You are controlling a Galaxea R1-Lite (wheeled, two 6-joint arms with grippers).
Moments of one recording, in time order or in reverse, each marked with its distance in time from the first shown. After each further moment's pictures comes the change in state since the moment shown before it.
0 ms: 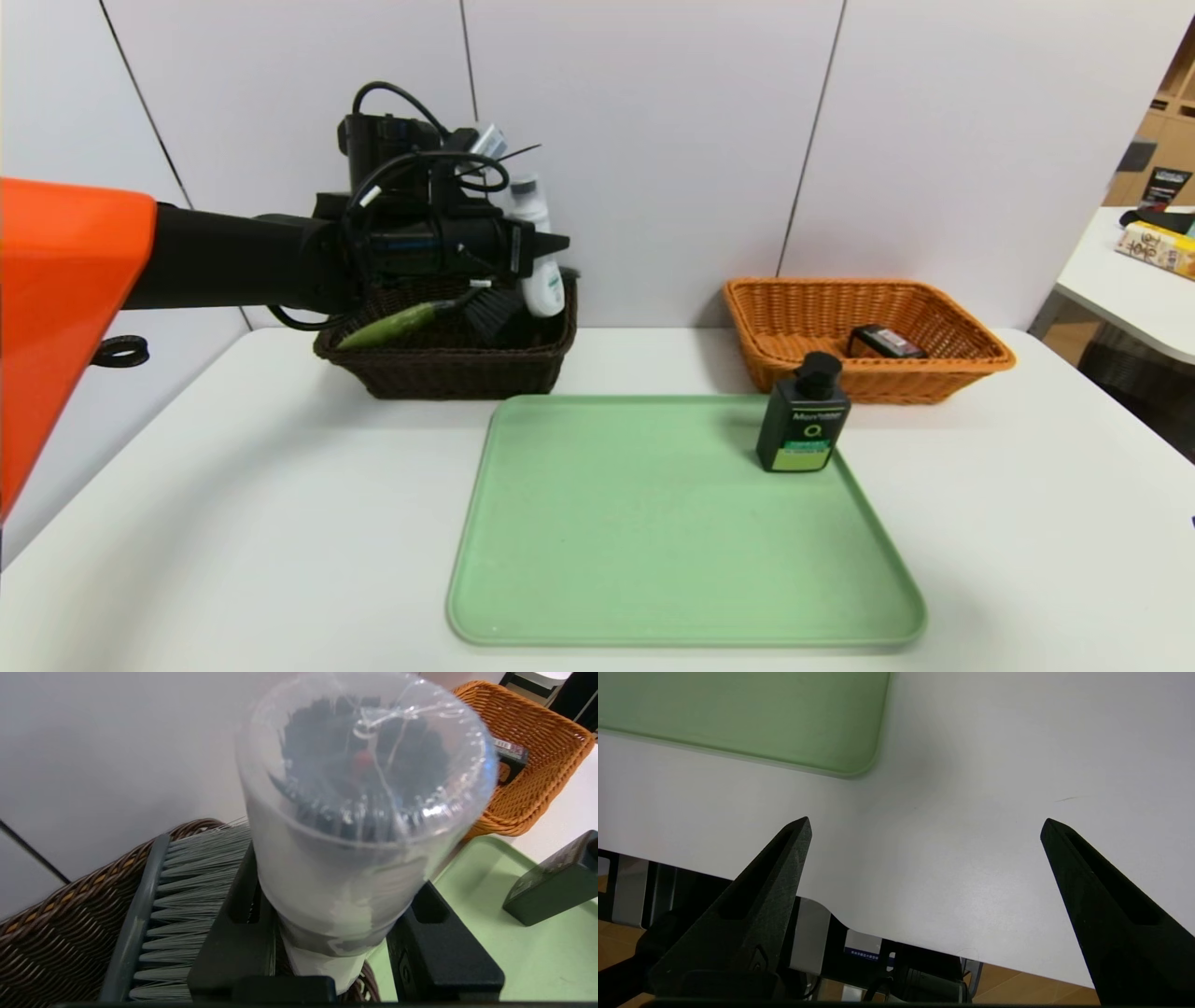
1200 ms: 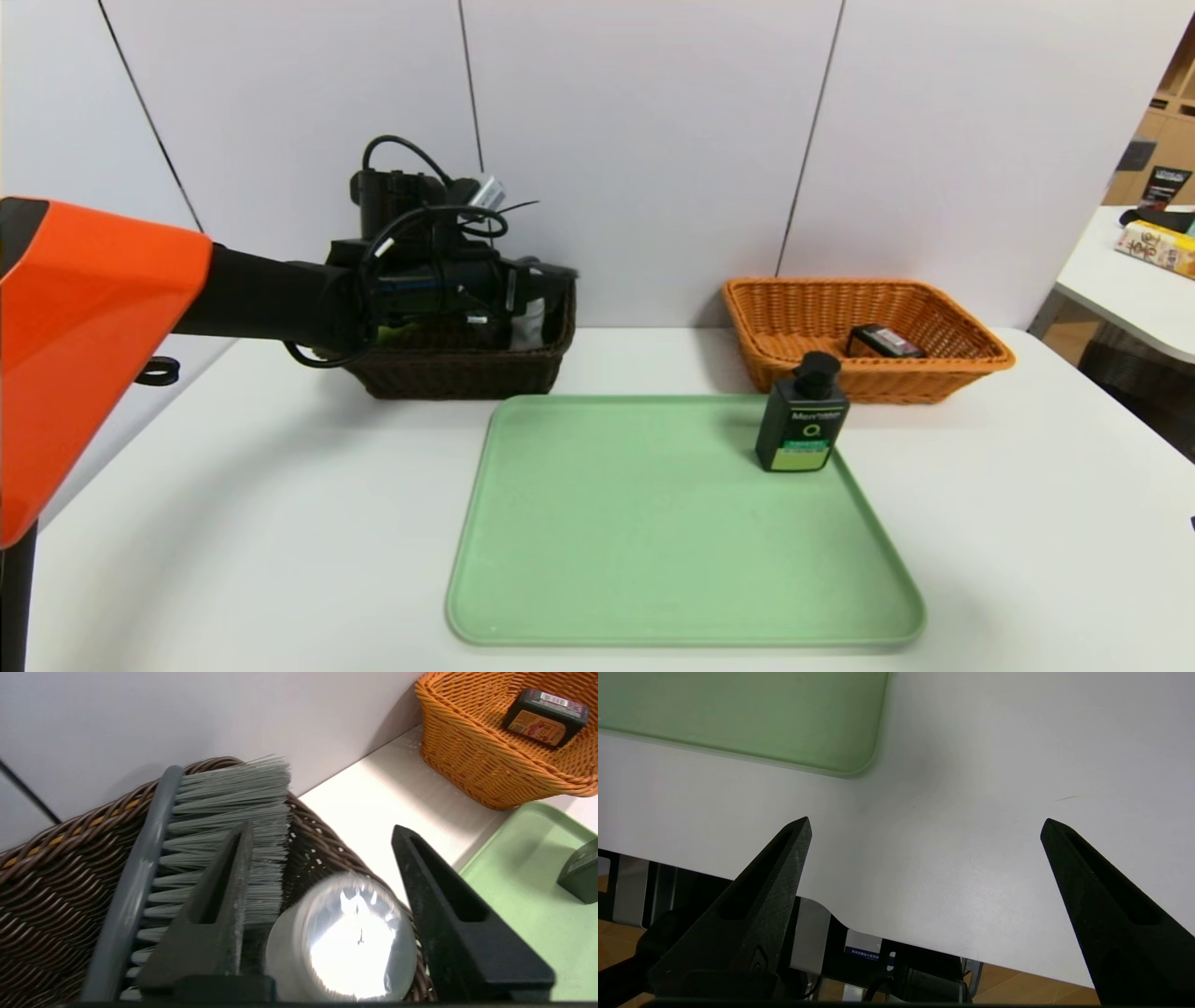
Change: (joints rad) left arm 0.032 0.045 0.117 -0.110 -0.004 0.022; right arm 0.000 0.003 0.002 0.000 0.001 0.000
